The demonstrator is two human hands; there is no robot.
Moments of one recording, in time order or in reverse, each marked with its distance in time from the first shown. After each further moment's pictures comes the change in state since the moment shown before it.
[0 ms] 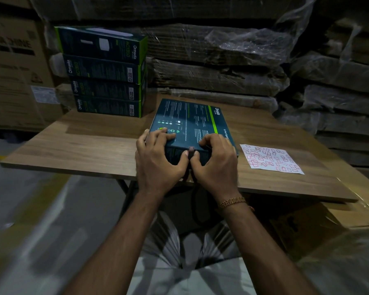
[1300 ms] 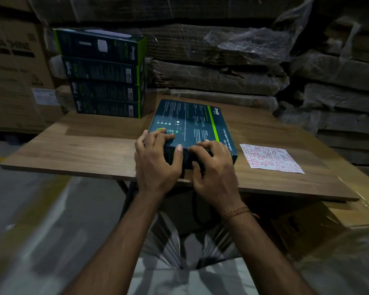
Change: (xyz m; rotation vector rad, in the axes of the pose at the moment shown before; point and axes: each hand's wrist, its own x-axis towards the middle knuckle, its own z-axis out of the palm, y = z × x) left_hand 0.000 0.002 0.000 -0.065 -0.010 -0.030; right_hand -0.017 0.007 -0.007 -0.035 -0.144 -0.169
